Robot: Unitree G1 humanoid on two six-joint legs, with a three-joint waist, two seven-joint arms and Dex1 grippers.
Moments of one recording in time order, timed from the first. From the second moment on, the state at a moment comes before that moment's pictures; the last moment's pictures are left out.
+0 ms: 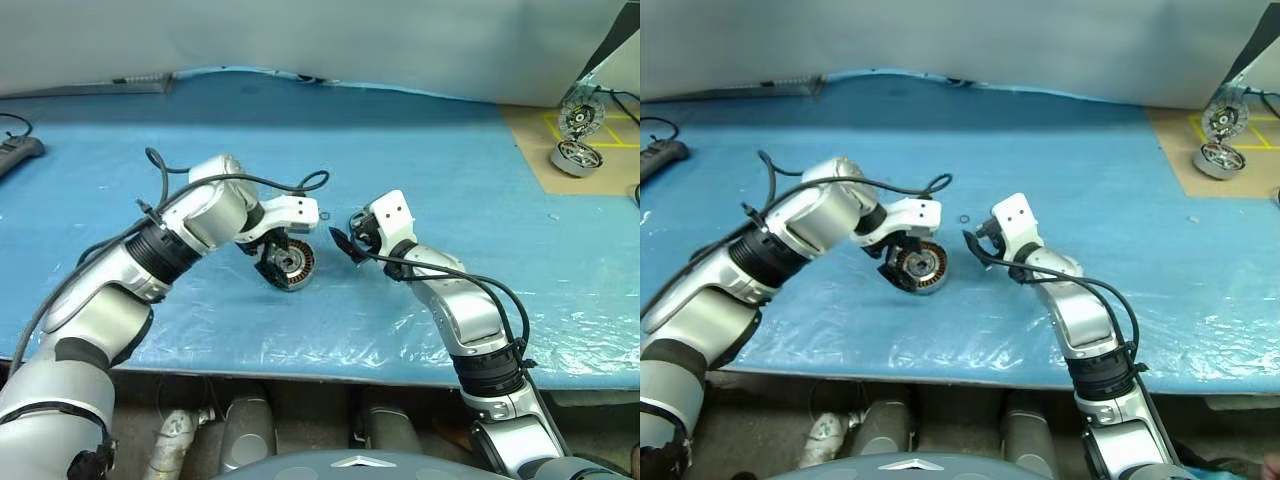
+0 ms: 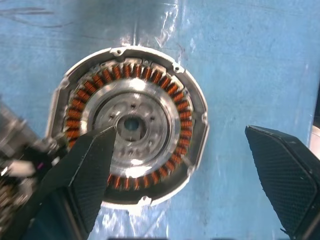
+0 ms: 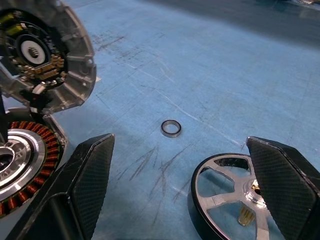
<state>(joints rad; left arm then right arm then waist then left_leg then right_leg) -1.07 0.62 -0.70 0.07 0.16 0.92 -1.59 -0.38 -0.24 0.16 -0.23 0.10 0.67 0.34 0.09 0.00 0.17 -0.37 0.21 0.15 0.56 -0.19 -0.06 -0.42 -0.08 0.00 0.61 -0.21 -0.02</state>
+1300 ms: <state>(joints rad) -0.03 0.19 0.10 -0.15 -0.27 0.07 -0.76 -0.48 -0.35 0.12 -0.06 0.10 0.57 0.46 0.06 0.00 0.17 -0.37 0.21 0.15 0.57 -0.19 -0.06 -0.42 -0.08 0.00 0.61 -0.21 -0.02</state>
